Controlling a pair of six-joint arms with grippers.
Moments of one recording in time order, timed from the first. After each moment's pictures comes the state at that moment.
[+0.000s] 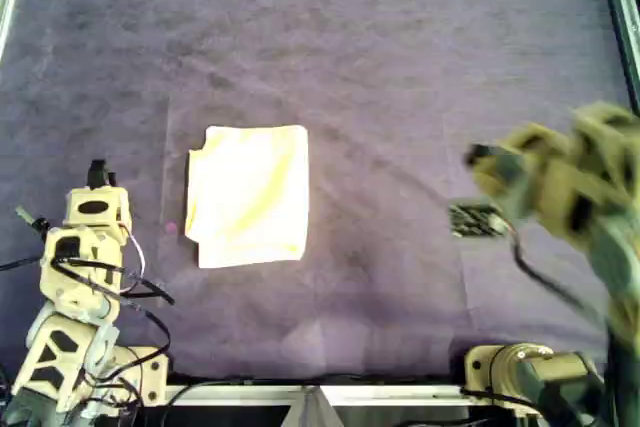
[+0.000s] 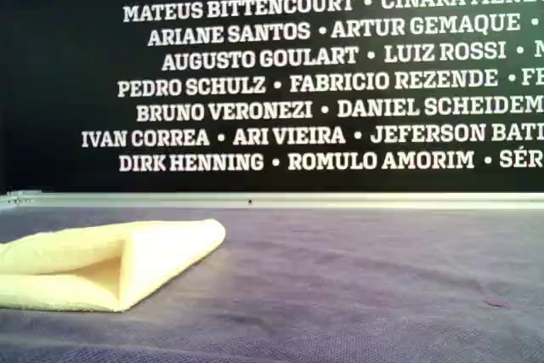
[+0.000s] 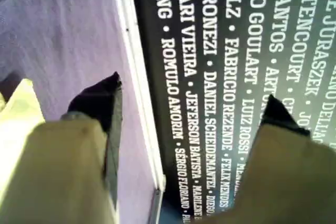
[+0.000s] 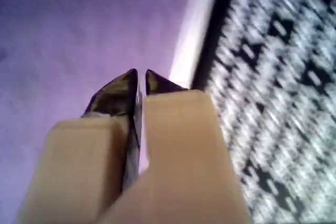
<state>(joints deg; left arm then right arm) -18.1 177.6 168.3 10.7 -22.5 6.8 6.8 134.2 92.9 73.3 -18.6 -5.8</state>
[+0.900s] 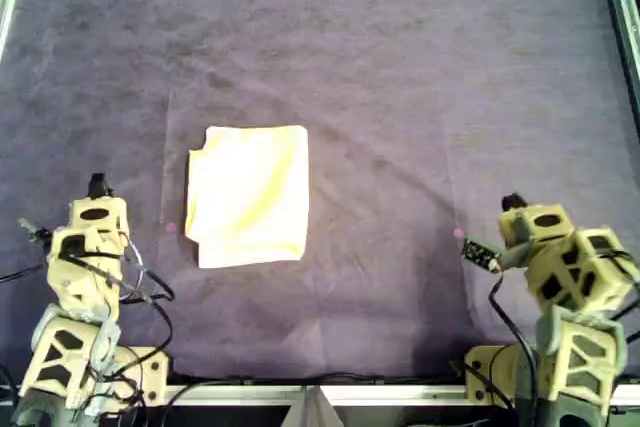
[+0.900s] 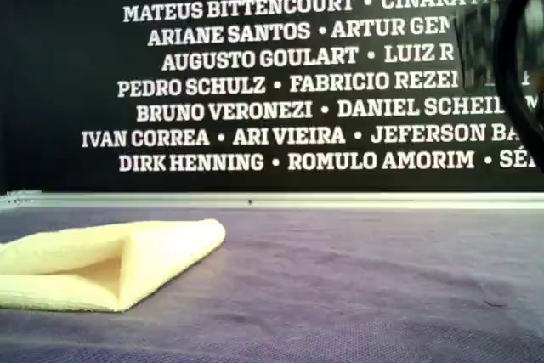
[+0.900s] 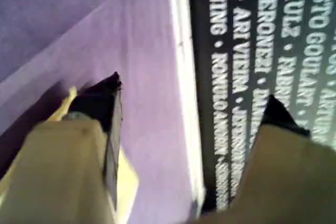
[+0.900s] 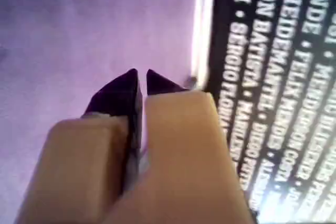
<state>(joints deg) -11.9 177.9 173.9 15.4 -17.5 6.8 -13.8 176.7 170.5 29.4 -18.8 -5.0</state>
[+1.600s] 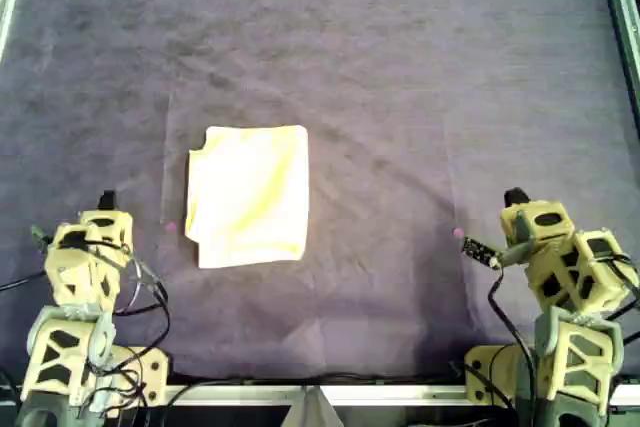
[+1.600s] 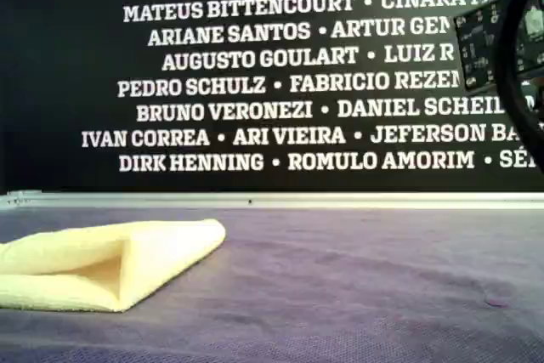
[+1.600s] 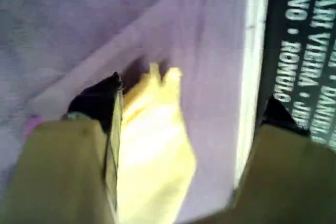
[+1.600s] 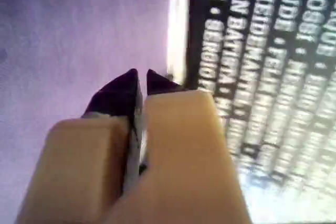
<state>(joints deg) -5.0 177.9 173.9 28.1 -8.4 6.8 -13.7 176.7 173.3 29.6 -19.2 -5.2</state>
